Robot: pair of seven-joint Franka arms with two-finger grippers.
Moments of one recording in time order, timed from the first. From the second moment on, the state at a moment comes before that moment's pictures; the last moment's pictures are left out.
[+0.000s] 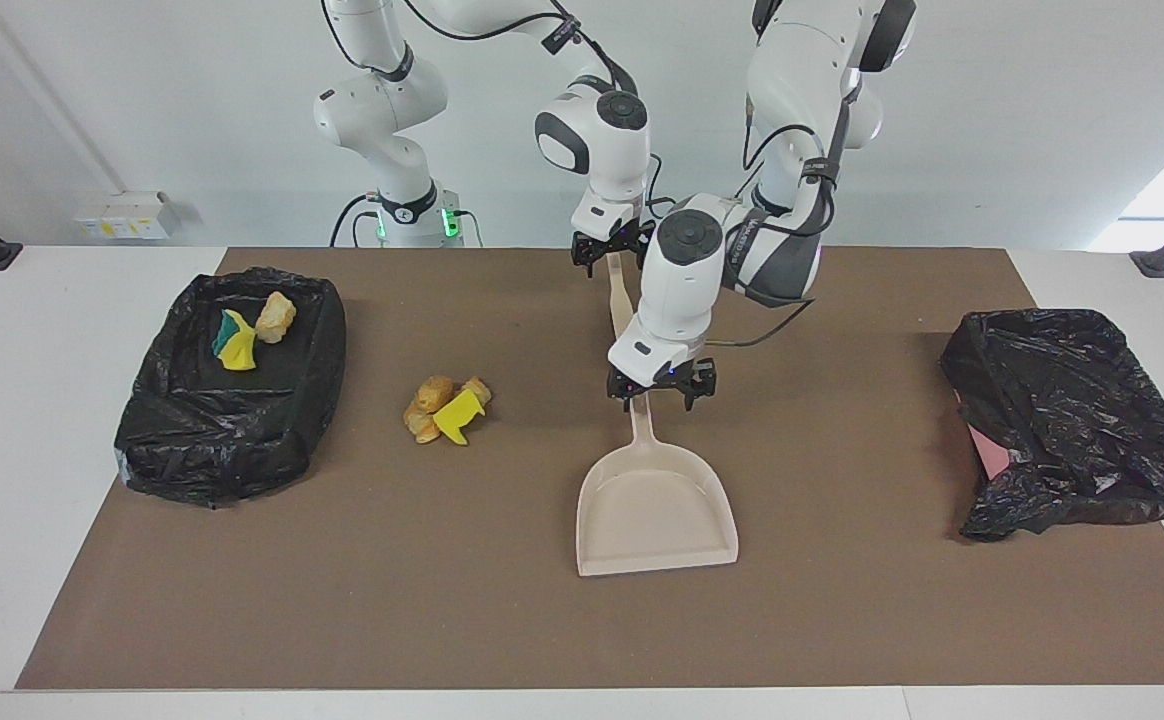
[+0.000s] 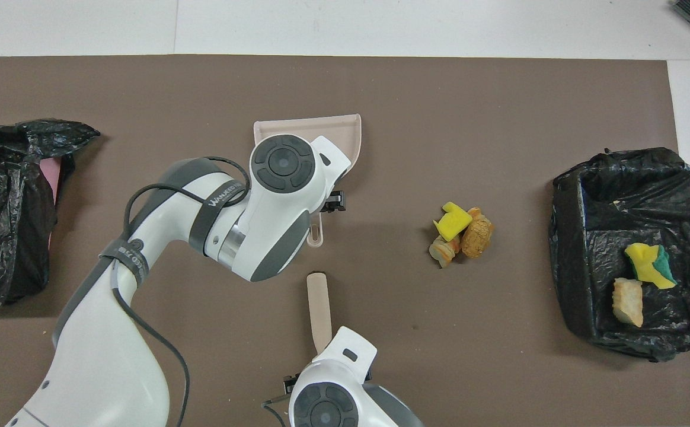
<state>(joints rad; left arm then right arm) -0.54 0.42 -0.09 -1.65 0.07 2.11 -0.61 0.59 0.03 0.35 -2.28 0.08 2.27 0.71</state>
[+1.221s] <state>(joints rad) -0.41 0.35 -0.06 -1.65 0.07 2.07 -0.31 0.50 -0.08 0.34 -2.26 0.08 2.08 0.59</state>
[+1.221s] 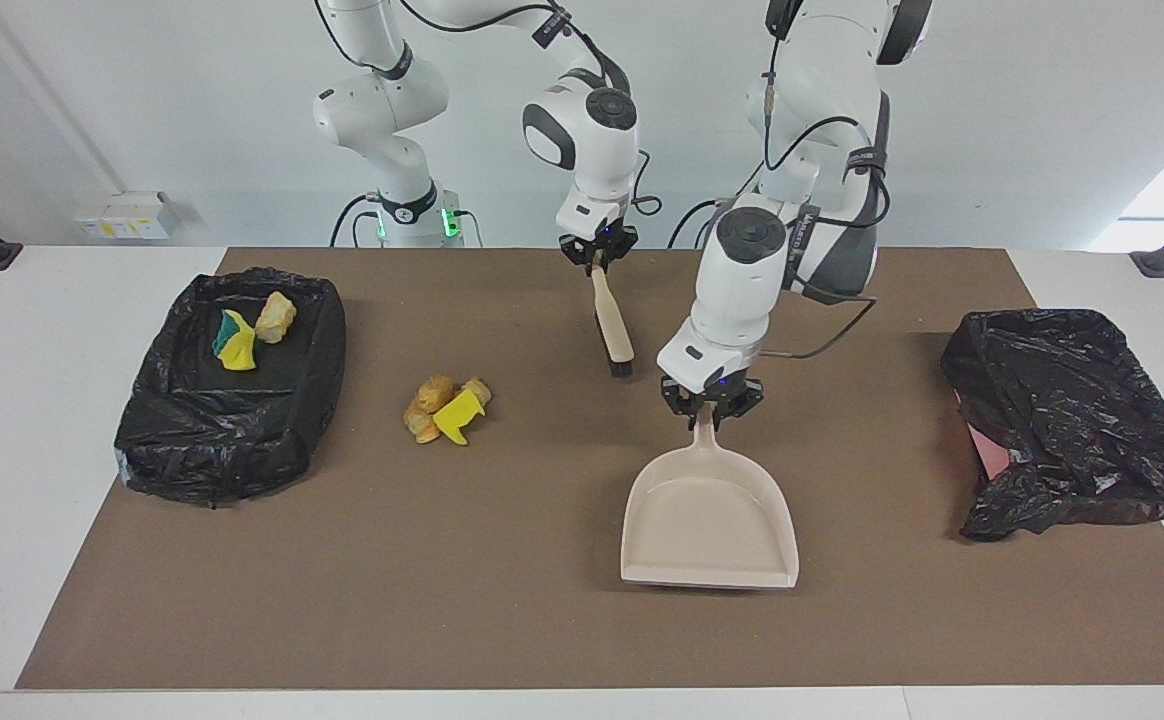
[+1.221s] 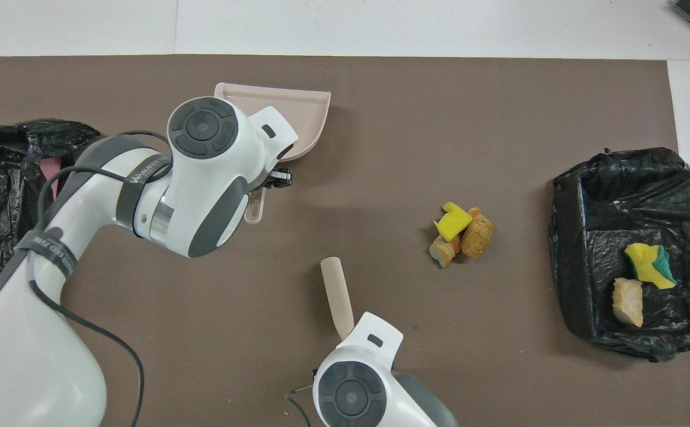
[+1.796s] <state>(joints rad) -0.35 0.31 -0.06 -1.66 0.08 1.92 0.19 0.08 -0.24 0.33 -2.28 -0.05 1.92 0.42</state>
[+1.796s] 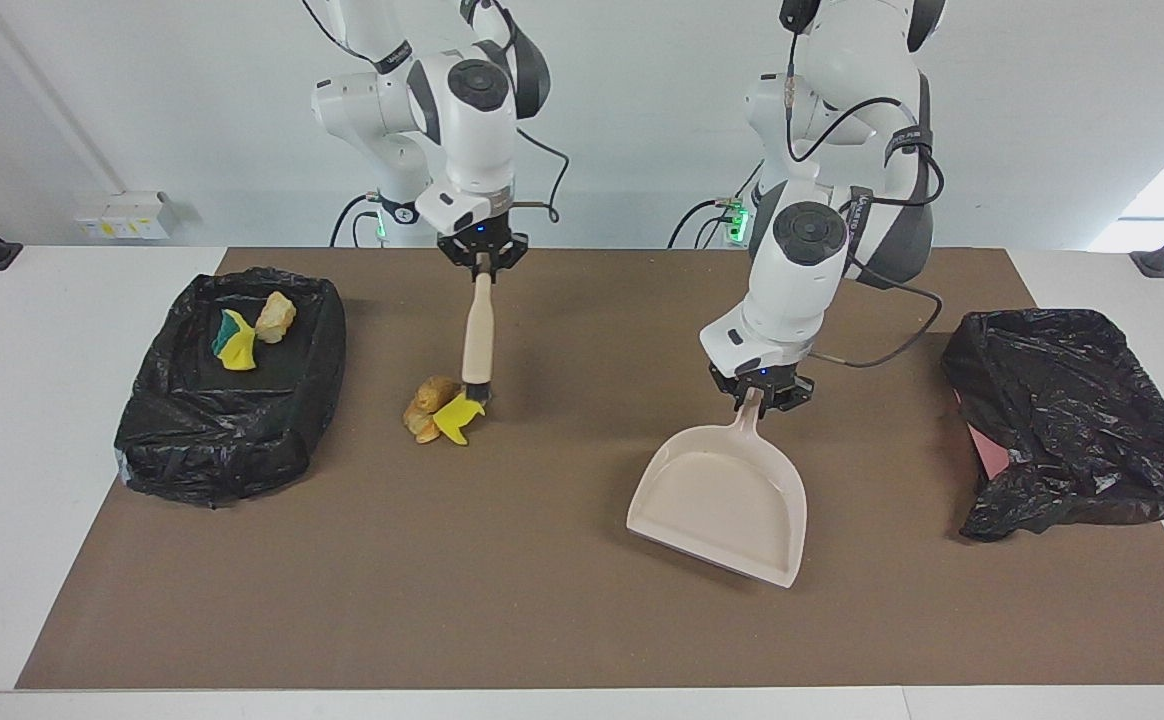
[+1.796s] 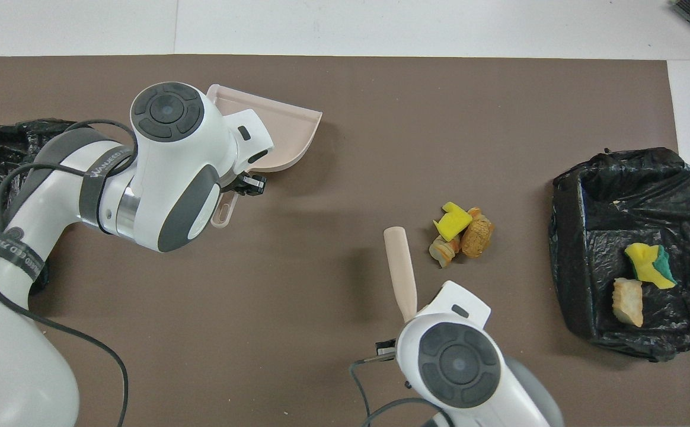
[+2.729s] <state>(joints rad) -0.39 0.16 -0.08 -1.98 0.13 2.15 1.00 -0.13 -0.08 0.34 -2.33 -0.16 2.03 0.20</state>
